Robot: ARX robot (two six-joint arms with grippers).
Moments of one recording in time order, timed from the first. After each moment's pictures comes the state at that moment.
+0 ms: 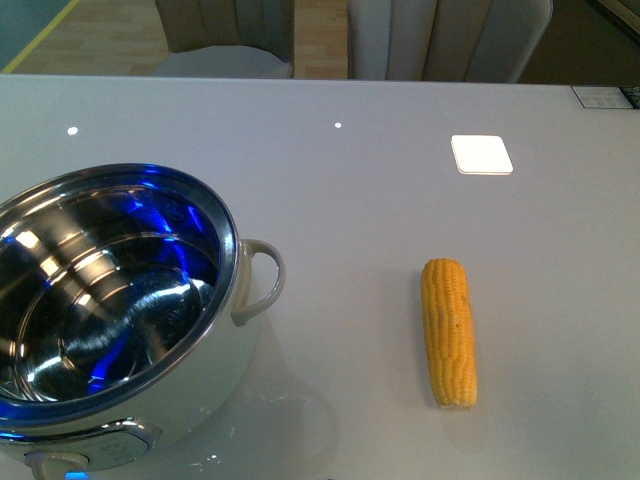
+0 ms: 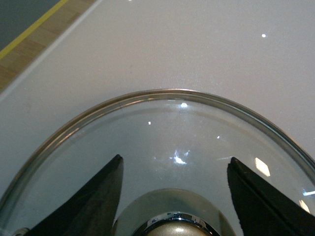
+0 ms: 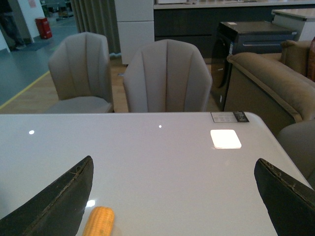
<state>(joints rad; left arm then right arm) 0.56 2.49 0.88 1.07 0.16 0.09 0.00 0.01 0.02 0.00 0.00 0.00</state>
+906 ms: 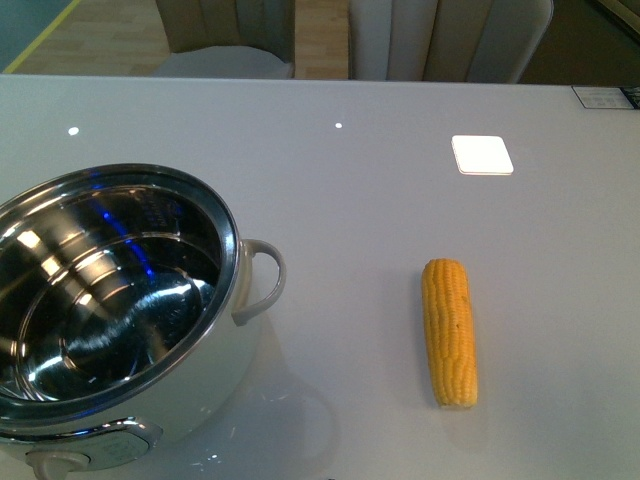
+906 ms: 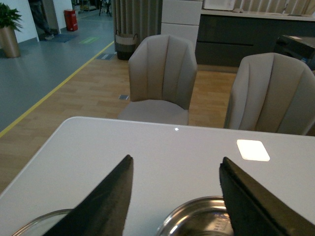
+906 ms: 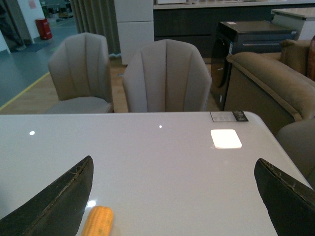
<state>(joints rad) 0.27 1.04 0.14 0.88 0.27 -0.02 0.00 0.01 0.02 0.00 0.00 0.00</state>
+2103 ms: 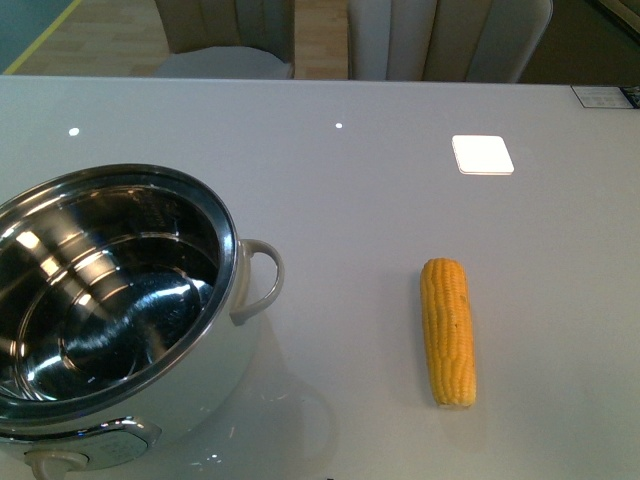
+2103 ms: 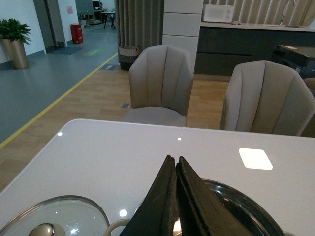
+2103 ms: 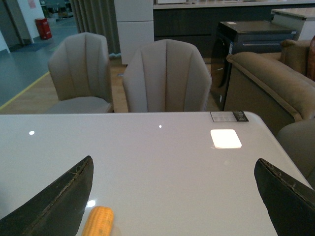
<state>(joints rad) 0.00 0.26 0.01 0.27 0.00 -0.01 0.00 0.01 0.02 0.00 0.00 0.00</state>
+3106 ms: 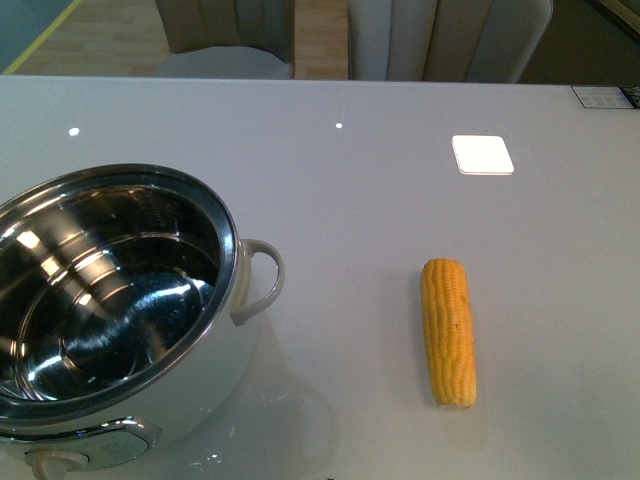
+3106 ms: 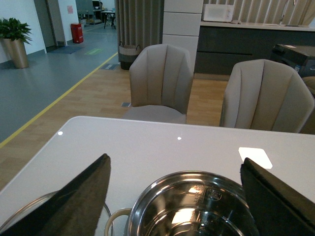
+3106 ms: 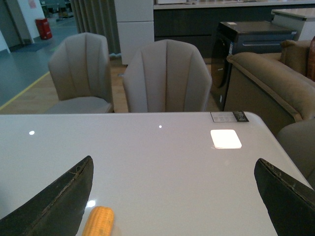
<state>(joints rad) 0.00 0.01 0.01 0.00 0.00 -0.01 0.01 0.03 0.03 -0.03 0.02 0.02</state>
